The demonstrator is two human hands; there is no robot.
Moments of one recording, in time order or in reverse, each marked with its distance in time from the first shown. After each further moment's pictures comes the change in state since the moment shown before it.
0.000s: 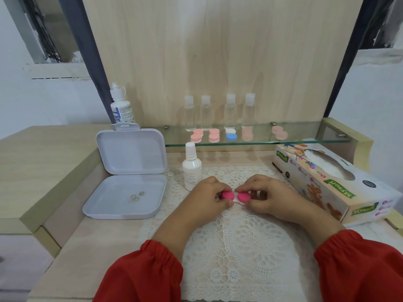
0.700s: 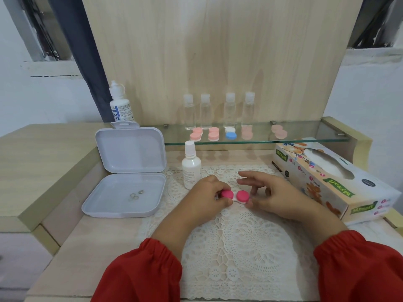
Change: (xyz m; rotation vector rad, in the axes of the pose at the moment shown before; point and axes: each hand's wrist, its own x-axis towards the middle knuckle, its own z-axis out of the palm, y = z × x) left_hand 0.000 0.001 0.000 0.018 -0.003 0.004; right_hand -0.002 -0.005 -0.002 0.125 0.027 0.139
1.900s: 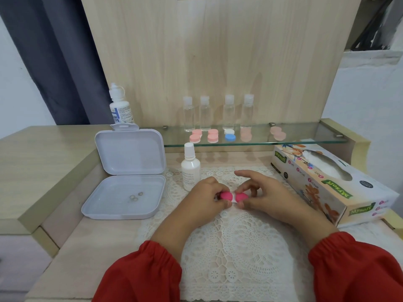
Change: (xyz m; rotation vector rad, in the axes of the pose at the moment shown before) left_hand 0.000 0.001 0.000 -0.006 -0.003 -0.010; right_hand 0.005 0.001 0.012 0.041 0.047 -0.002
